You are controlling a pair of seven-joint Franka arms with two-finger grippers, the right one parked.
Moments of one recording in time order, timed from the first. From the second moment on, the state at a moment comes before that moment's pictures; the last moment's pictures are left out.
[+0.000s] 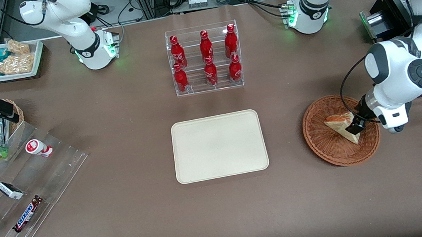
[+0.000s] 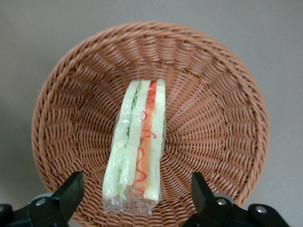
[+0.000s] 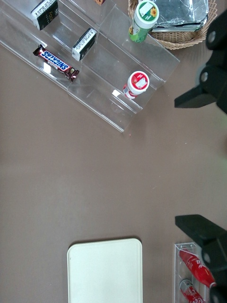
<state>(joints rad) -0.07 0.27 0.05 -2.09 -0.11 2.31 -0.89</state>
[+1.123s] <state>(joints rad) -0.22 0.31 0.03 -1.85 -0.14 2.13 -0.91</state>
